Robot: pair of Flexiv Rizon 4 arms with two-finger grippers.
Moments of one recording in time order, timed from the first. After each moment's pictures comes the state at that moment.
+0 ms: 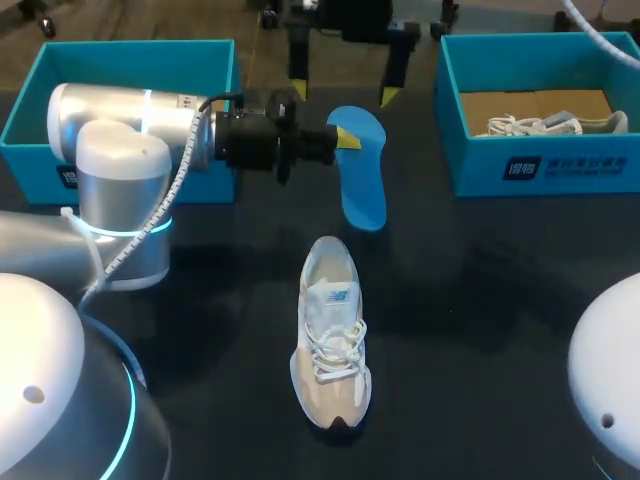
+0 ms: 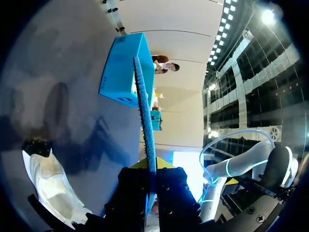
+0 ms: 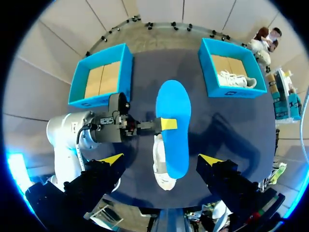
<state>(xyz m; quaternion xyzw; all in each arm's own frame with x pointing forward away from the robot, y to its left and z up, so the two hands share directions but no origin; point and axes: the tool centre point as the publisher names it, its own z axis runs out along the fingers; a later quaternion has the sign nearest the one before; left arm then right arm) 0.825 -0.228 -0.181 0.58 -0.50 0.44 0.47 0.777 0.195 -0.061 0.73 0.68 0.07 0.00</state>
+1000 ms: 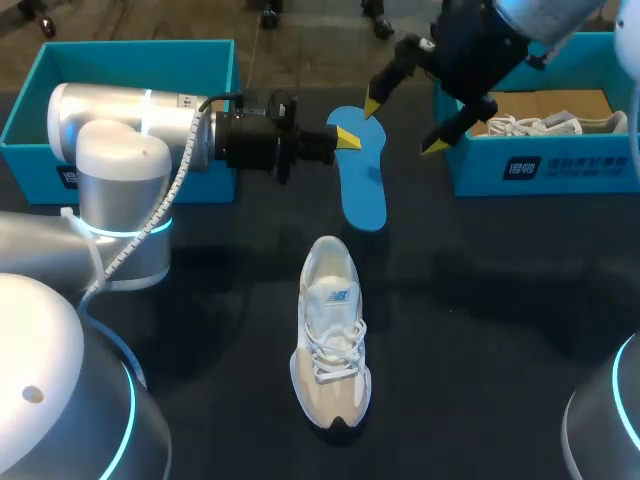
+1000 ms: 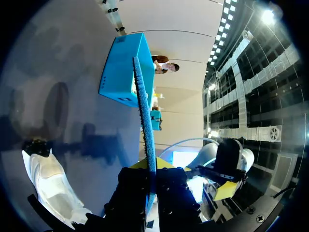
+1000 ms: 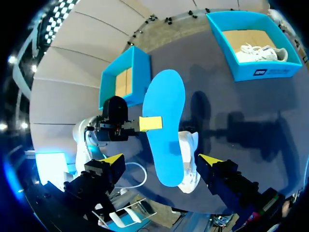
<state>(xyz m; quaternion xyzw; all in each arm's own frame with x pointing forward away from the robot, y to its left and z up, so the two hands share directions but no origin) 0.825 -0.228 -0.181 0.58 -0.50 0.44 0.47 0.779 0.136 -0.113 0.71 0.63 0.23 -0.19</state>
